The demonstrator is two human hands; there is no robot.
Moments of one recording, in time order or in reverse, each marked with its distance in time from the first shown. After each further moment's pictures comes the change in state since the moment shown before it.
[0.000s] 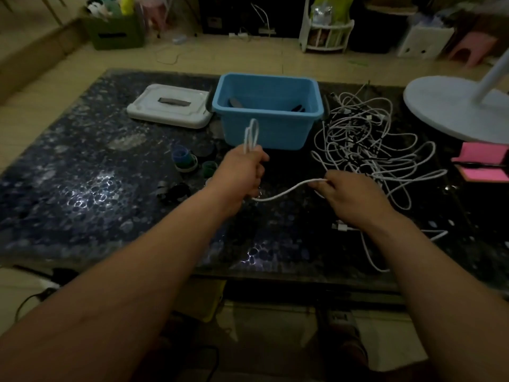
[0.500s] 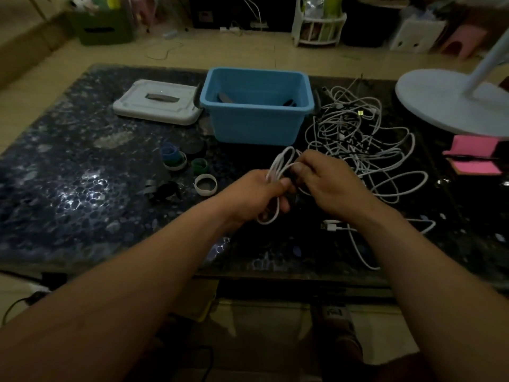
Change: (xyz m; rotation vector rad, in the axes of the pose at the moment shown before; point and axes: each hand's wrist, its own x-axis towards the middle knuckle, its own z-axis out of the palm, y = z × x) left_hand -0.013 -0.023 0.022 0.287 -0.379 0.017; right_hand 0.005 -0.021 -0.004 0.353 0.055 -0.151
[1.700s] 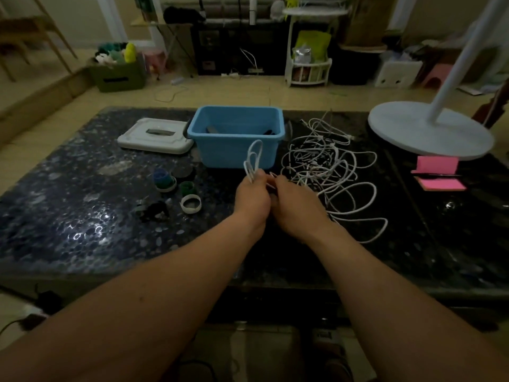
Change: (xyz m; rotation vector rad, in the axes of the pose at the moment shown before) left_hand 0.035 0.018 0.076 -0.547 0.551 0.012; right_hand -0.020 0.000 0.008 -0.256 0.043 -0.052
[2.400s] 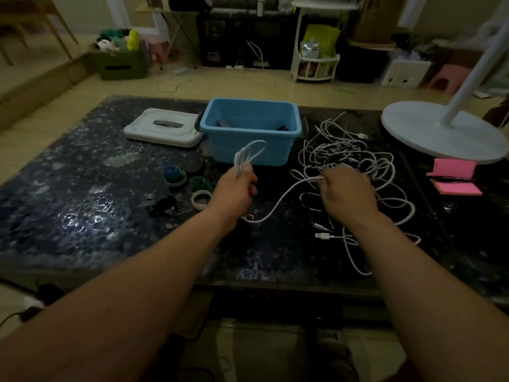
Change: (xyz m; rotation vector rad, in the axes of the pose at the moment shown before) left_hand 0.026 0.021 -0.075 0.293 -0.070 0.113; right_hand 0.024 0.065 -0.007 -0.289 0.223 0.102
